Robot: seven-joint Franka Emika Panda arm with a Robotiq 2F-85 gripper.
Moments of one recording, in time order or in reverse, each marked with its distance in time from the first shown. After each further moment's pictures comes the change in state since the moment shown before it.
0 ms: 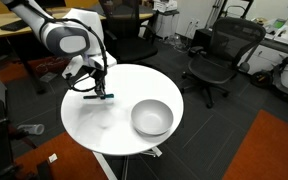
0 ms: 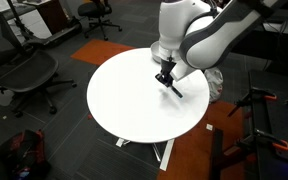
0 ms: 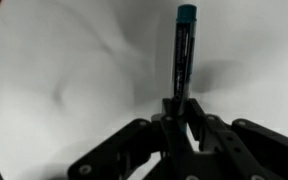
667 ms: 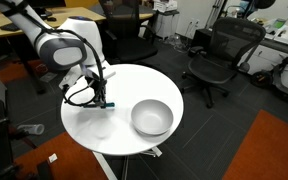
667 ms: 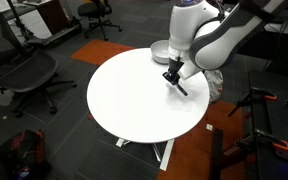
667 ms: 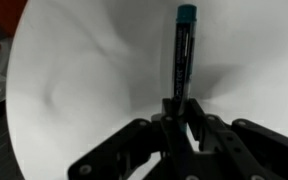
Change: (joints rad) arm -0.024 -0.003 -0.033 -0.083 -0.008 0.099 0.001
